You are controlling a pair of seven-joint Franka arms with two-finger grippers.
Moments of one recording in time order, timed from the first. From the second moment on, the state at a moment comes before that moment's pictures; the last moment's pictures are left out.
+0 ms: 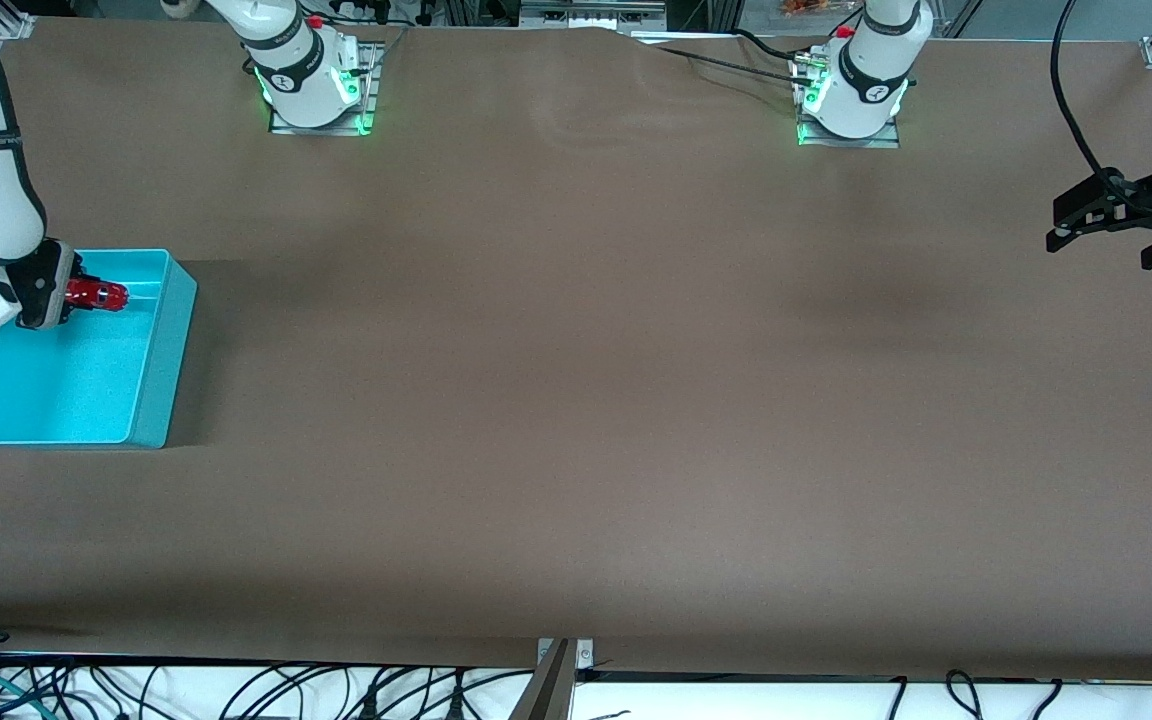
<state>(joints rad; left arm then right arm) 0.06 0.04 -0.05 -1.49 0.00 1.51 0.20 -0.19 0.37 -0.32 -2.05 0.01 2.16 -1.87</state>
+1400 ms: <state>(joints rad) 0.06 0.04 -0.05 -1.49 0.00 1.51 0.20 -0.21 0.45 -0.29 -1.97 0.11 2.13 -1.93</state>
